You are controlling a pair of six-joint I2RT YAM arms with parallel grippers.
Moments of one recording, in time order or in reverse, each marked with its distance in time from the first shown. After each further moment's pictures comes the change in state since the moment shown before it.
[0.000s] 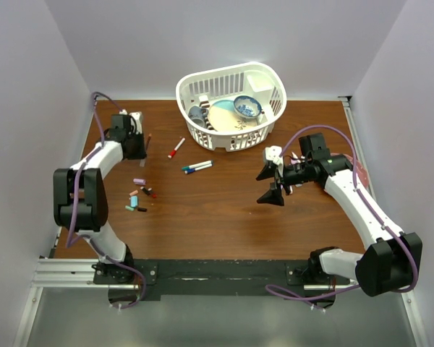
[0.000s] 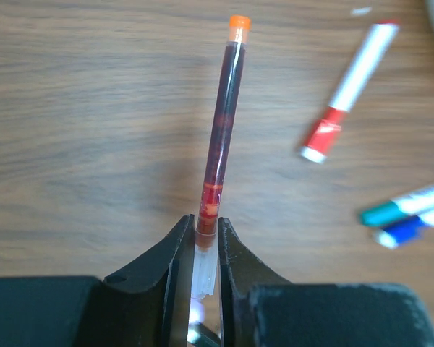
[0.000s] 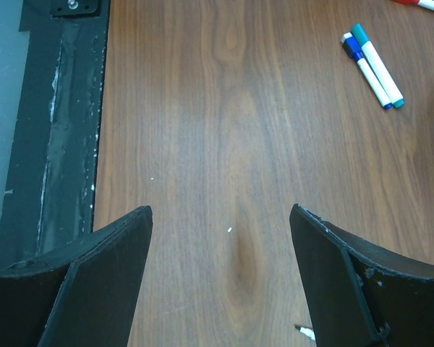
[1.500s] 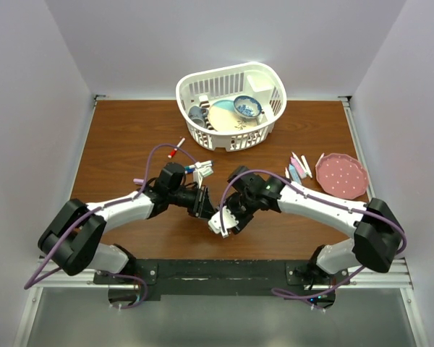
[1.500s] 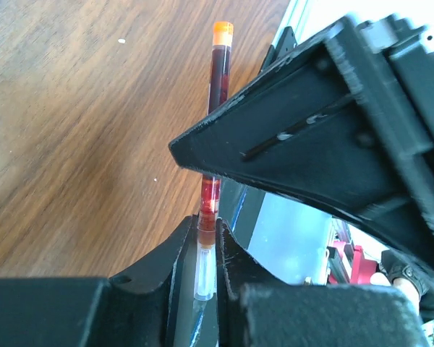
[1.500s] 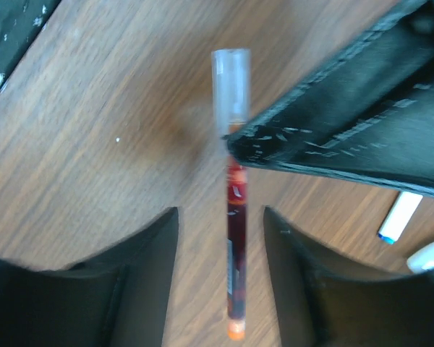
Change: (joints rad) left arm -0.630 -0.328 -0.560 0.481 0.789 -0.493; right arm 0.677 0.193 -0.020 0.156 0.647 -0.399
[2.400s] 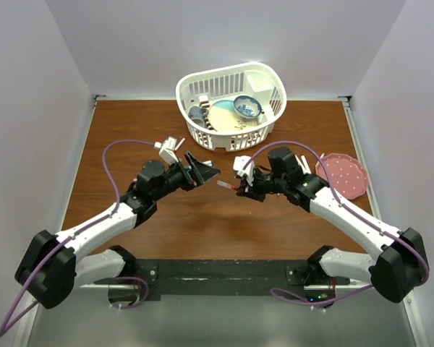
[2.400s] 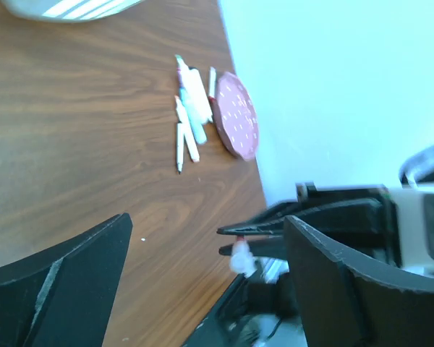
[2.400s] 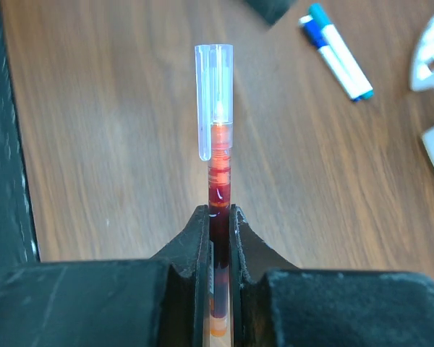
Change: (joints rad) left arm 0.019 -0.282 -0.034 0.234 -0.611 -0.422; right arm -0.302 -0.249 -0.148 0.333 -0.140 0.834
